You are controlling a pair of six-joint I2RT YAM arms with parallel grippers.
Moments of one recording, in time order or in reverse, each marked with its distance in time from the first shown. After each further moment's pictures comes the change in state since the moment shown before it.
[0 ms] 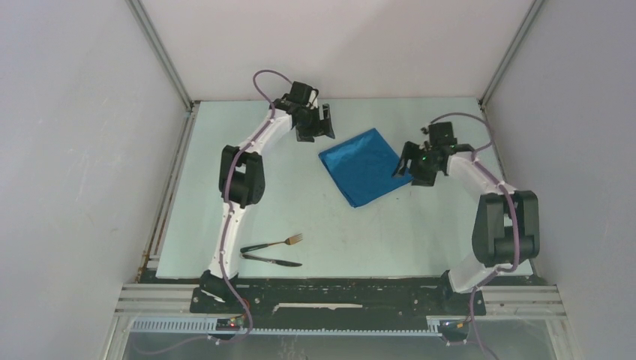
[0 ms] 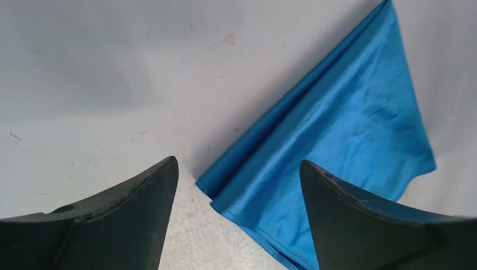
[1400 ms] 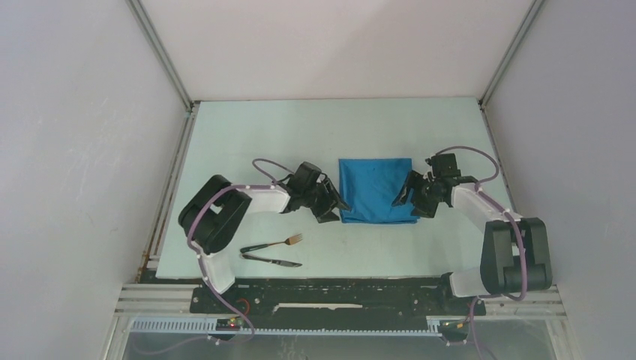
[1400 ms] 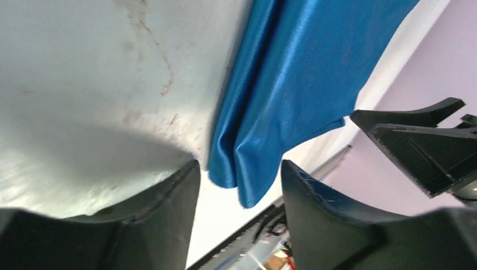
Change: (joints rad) left arm -0.292 -0.597 -1.335 0.777 0.140 -0.776; right arm 0.048 -0.241 -0.397 0.108 -0.087 0.123
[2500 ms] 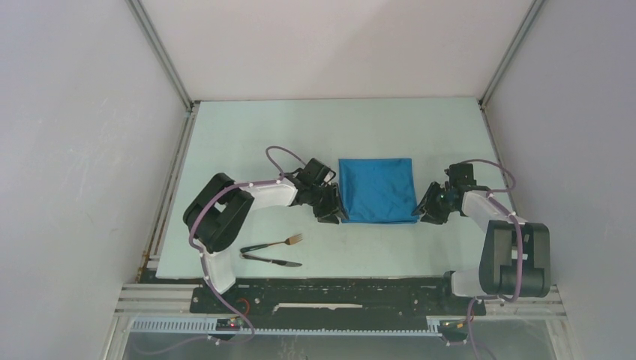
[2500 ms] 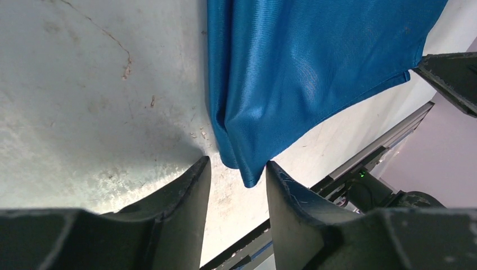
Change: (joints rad) left arm -0.038 0.002 0.138 -0.286 0.006 0.321; right arm -0.179 -0.027 -0.097 -0.004 0.031 -0.037
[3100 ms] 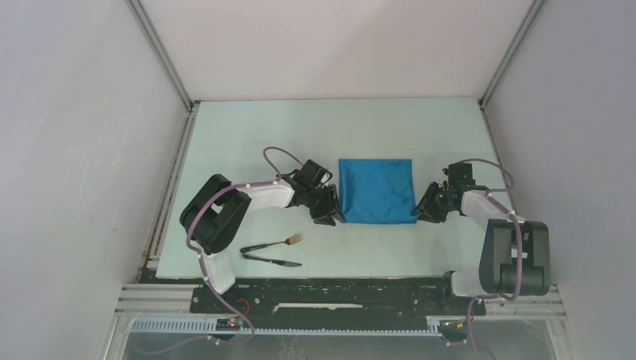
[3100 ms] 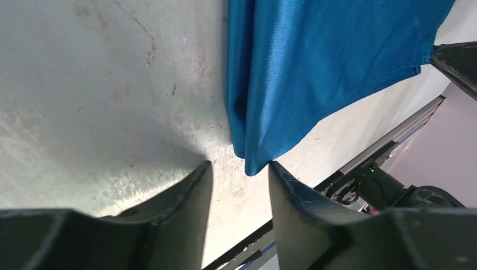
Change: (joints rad) left arm 0.019 -0.018 -0.036 0.000 0.007 0.040; right arm 0.010 0.010 0.000 0.020 -0.035 -0.005
